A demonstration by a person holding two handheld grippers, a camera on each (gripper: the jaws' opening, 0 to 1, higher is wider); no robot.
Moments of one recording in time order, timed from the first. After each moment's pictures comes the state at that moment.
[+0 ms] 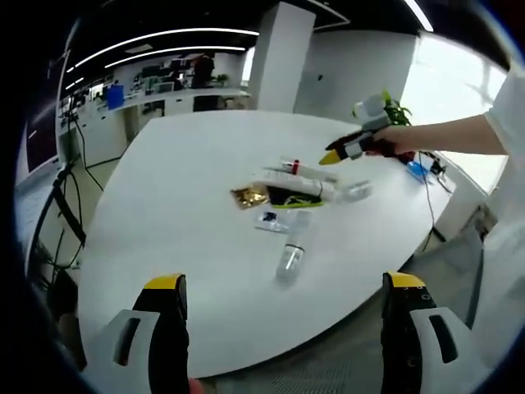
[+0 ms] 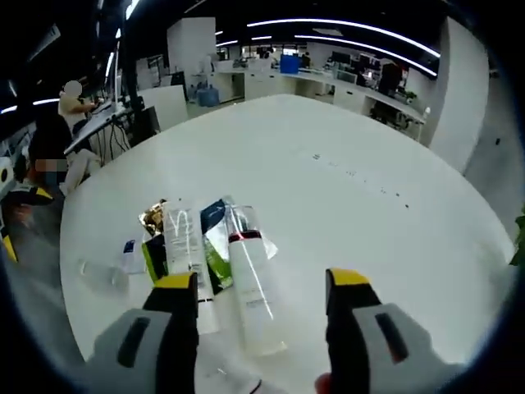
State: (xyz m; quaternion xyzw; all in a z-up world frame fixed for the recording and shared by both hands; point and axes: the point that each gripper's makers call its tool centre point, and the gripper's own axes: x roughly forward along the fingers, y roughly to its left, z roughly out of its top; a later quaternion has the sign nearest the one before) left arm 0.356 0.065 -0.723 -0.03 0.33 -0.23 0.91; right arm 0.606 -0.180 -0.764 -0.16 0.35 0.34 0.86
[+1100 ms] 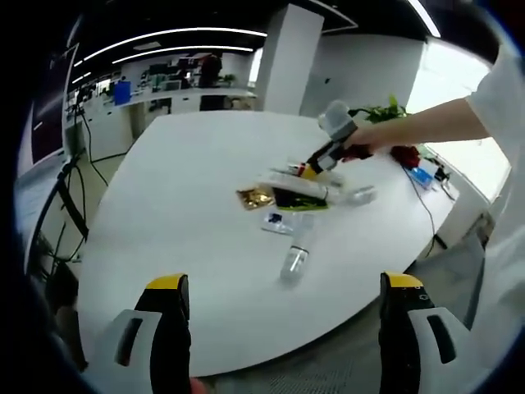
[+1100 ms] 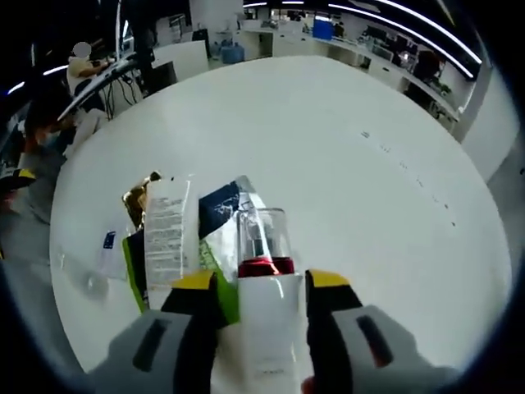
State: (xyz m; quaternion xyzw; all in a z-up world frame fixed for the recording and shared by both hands) left arm 0.359 0.072 -0.721 -0.04 0.33 -0.22 0.92; right arm 0.629 -0.131 -0.817 -0.22 0.43 0.38 0.79
